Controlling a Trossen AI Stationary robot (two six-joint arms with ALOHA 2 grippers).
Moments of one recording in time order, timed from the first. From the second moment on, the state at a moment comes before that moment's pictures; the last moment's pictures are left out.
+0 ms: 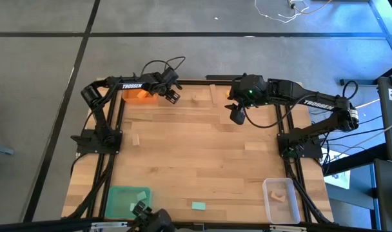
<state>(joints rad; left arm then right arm) 0.72 1.79 1.10 -0.40 -0.25 -0.20 -0.22 1.31 1.37 -0.86 0.10 0.04</state>
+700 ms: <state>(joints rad) 0.71 1.79 1.10 -0.41 -0.13 -0.20 -0.22 1.31 1.37 -0.86 0.10 0.04</state>
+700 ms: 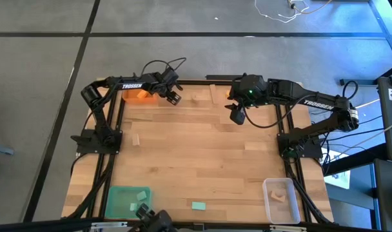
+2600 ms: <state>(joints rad) 0.66 1.85 1.12 -0.38 -0.11 -0.28 -0.23 1.31 1.37 -0.86 0.10 0.04</state>
